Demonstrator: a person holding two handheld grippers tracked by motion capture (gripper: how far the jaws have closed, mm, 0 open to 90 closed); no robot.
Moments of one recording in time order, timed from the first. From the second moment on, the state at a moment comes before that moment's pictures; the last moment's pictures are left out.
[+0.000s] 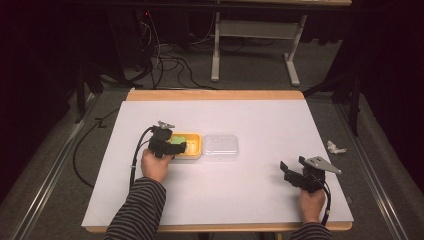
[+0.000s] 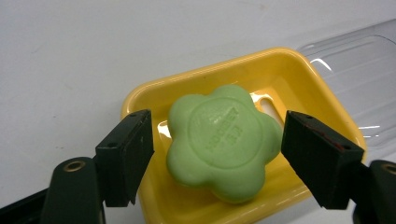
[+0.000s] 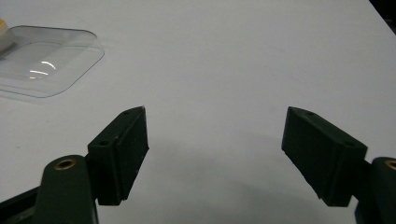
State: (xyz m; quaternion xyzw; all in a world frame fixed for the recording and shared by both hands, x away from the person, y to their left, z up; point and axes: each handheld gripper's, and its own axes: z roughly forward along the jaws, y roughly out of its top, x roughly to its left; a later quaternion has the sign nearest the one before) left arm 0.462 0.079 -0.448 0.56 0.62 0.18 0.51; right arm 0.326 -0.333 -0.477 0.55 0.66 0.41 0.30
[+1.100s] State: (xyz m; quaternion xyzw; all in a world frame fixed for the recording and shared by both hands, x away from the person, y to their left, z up) left arm 0.423 0.092 -0.415 0.56 0.58 0.16 0.56; right arm 0.326 -0.332 -0.477 0.55 0.67 0.40 0.30
